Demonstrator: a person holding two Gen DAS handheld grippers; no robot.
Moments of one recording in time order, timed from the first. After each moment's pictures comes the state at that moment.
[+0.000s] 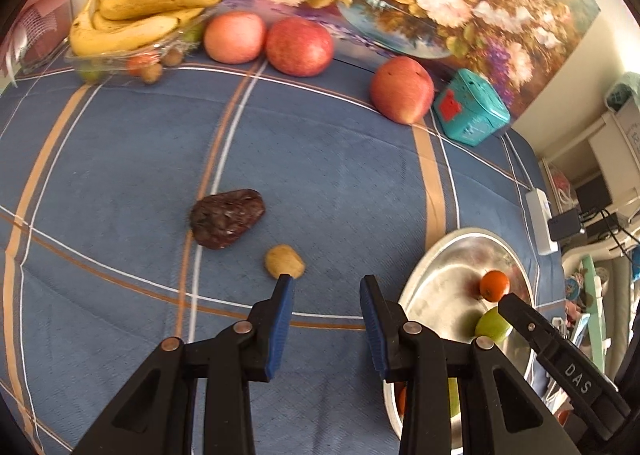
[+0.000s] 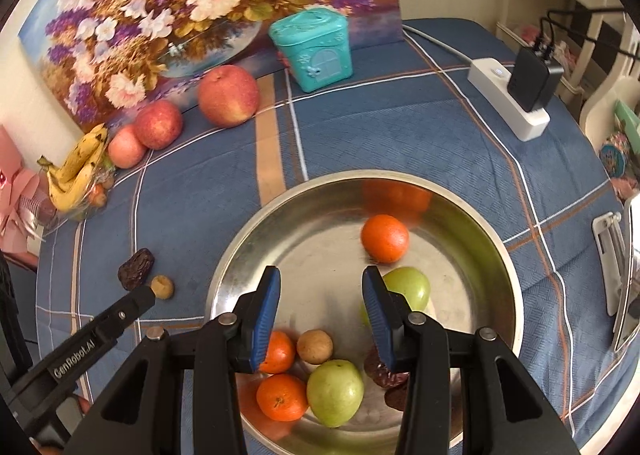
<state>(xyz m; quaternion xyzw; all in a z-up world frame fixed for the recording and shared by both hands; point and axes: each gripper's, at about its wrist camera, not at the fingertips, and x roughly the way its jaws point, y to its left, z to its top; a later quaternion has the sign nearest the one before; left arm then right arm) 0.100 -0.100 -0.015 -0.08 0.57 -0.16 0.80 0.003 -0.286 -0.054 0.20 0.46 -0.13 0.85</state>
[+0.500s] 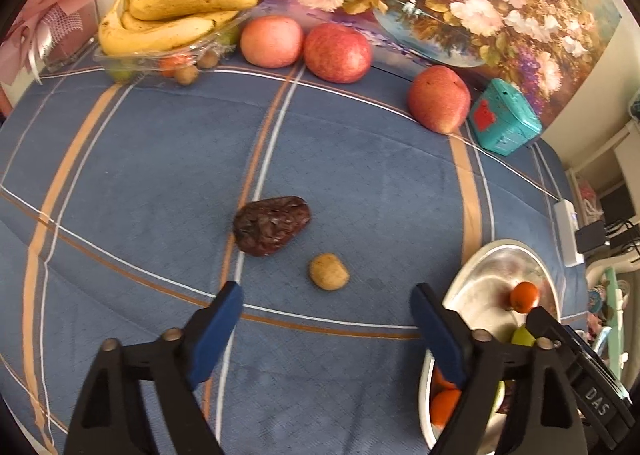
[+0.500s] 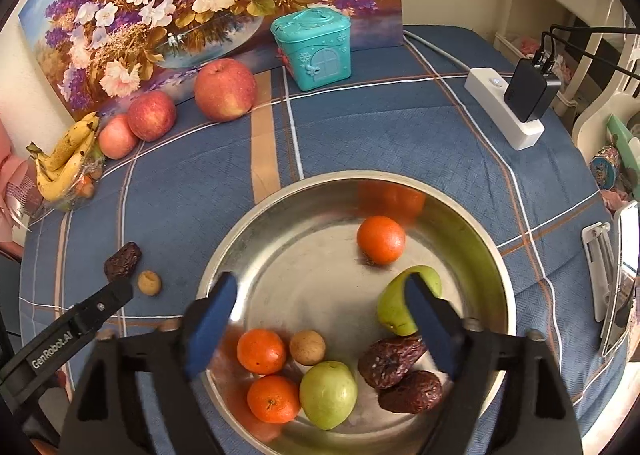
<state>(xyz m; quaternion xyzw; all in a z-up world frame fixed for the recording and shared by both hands) 0.103 -0.086 -0.019 -0.06 0.57 -0.11 0.81 0.005 -0.282 -0.057 0.18 0.47 -0.16 0.85</state>
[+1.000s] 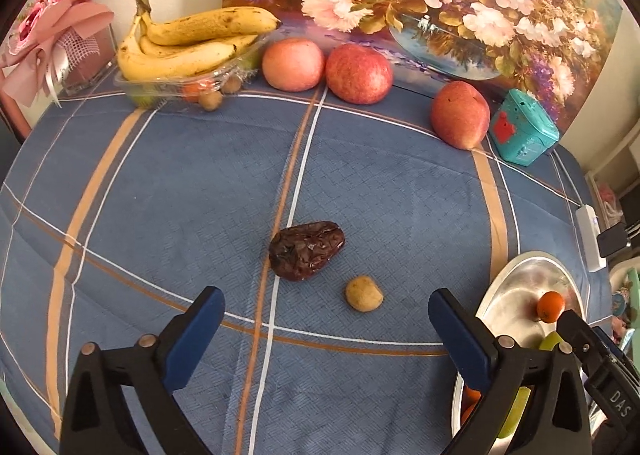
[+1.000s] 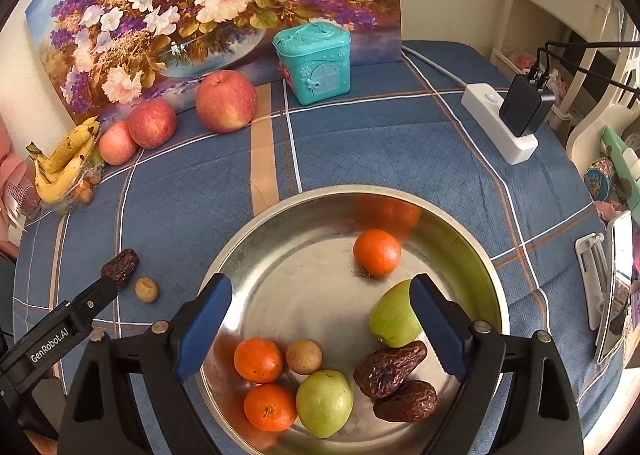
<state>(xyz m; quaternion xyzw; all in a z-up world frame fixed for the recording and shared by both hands) 0.107 -0.078 -0.016 -0.03 0.54 -0.08 0.84 0.005 -0.279 -0.052 0.16 0.45 -0.16 0.86</state>
